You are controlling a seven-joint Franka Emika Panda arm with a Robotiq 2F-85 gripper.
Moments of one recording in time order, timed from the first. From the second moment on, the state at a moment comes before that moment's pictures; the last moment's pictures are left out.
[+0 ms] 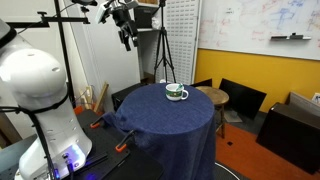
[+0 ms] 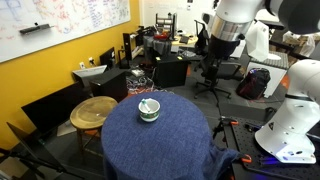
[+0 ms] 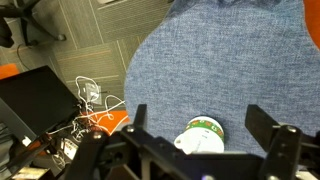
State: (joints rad) arm 0.01 -0.54 0.21 -2.47 -0.25 1.87 0.49
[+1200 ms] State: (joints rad) arm -0.11 -0.44 0.02 -2.53 -0.36 2.43 0.27
